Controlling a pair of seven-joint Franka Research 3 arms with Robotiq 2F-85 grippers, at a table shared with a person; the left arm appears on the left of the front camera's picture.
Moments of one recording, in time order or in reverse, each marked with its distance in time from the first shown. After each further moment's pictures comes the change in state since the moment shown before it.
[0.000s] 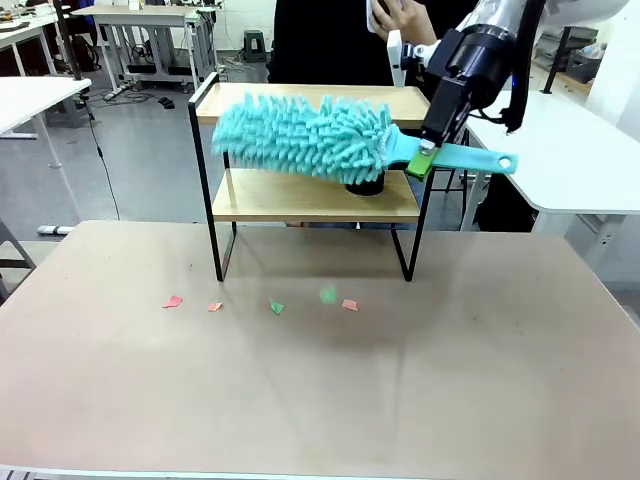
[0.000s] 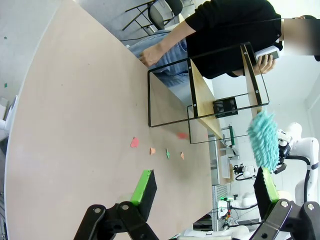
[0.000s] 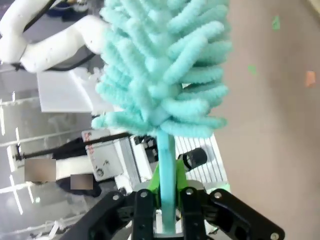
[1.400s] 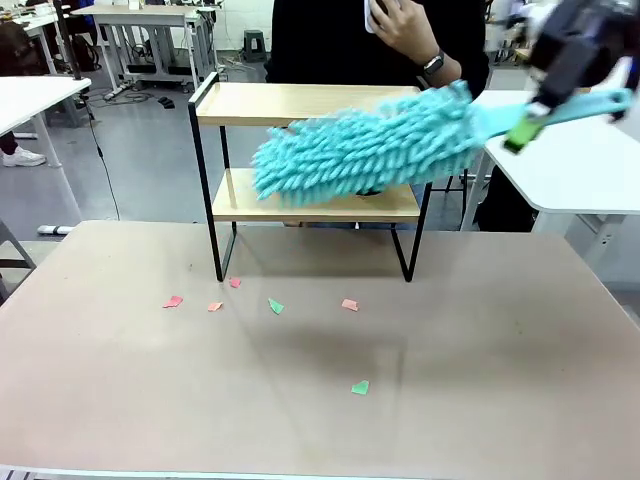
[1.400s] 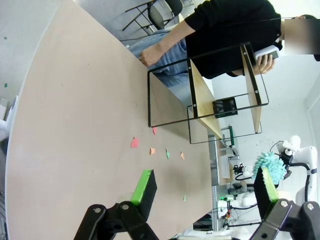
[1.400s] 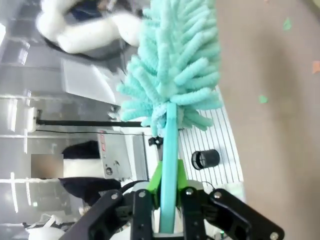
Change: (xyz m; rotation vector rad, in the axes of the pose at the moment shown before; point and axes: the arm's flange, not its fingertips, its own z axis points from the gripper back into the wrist) left arm 0.000 0.000 0.000 0.000 0.000 -0.001; right arm -0.129 0.019 0.061 0.093 -0.186 0.090
